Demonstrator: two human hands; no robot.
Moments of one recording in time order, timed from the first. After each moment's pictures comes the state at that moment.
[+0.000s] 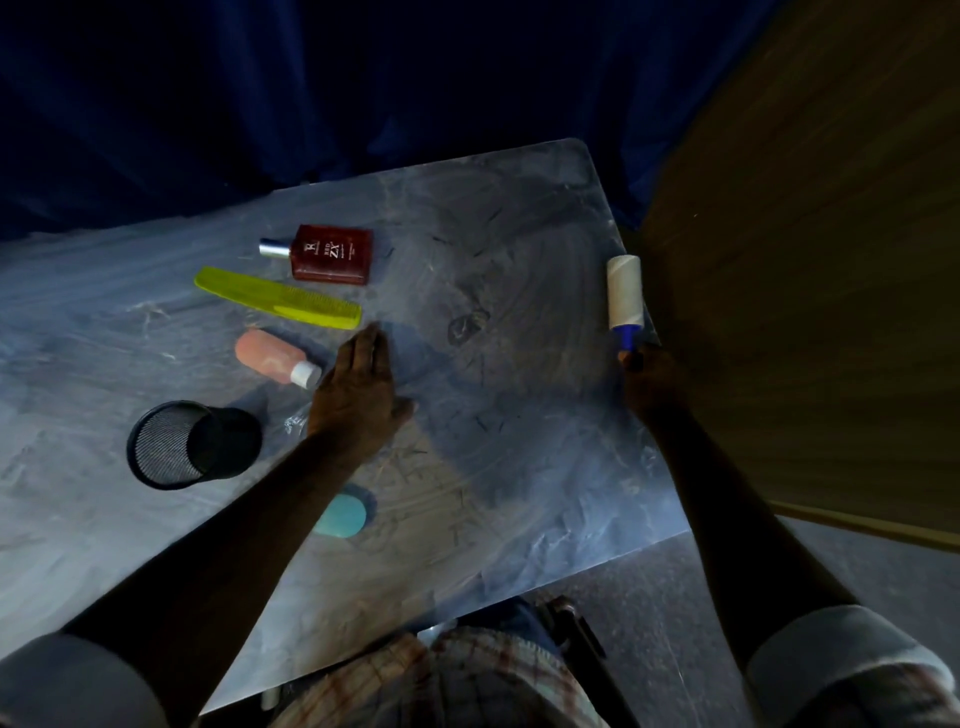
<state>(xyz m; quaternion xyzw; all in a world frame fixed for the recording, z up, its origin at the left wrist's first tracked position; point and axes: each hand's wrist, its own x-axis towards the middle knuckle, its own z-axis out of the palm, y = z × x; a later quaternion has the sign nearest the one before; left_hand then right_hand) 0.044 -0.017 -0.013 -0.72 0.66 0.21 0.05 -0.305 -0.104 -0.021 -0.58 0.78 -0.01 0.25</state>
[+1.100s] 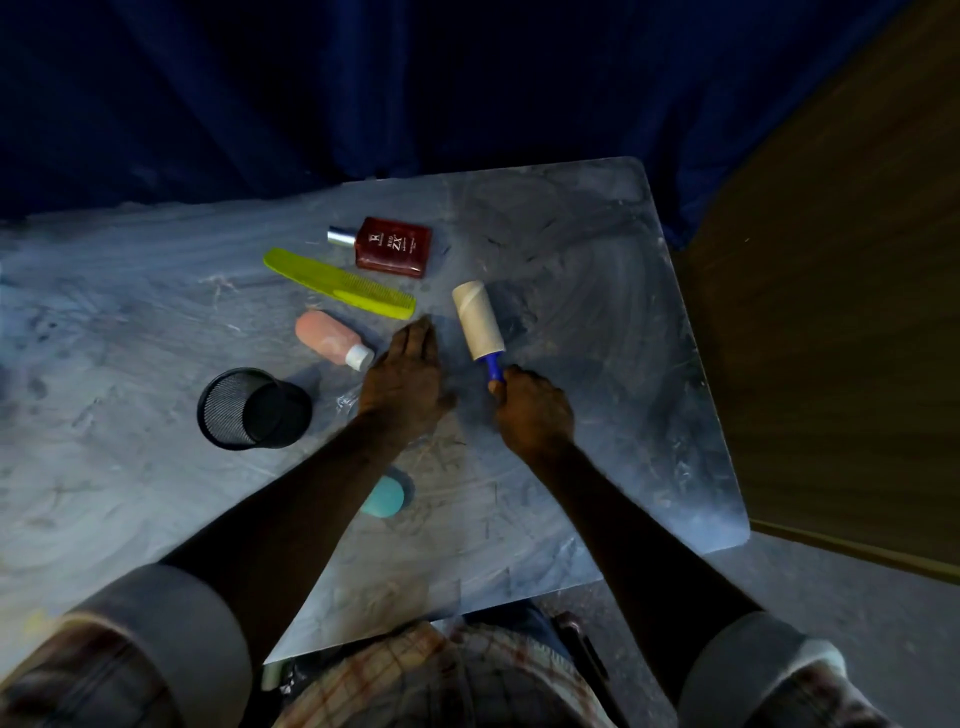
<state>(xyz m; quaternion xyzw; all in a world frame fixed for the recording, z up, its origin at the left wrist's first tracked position) 0.049 -0.016 -0.008 -0.72 0.65 0.21 0.04 -0.125 -0.038 -0.013 -0.75 0.62 0.06 0.22</state>
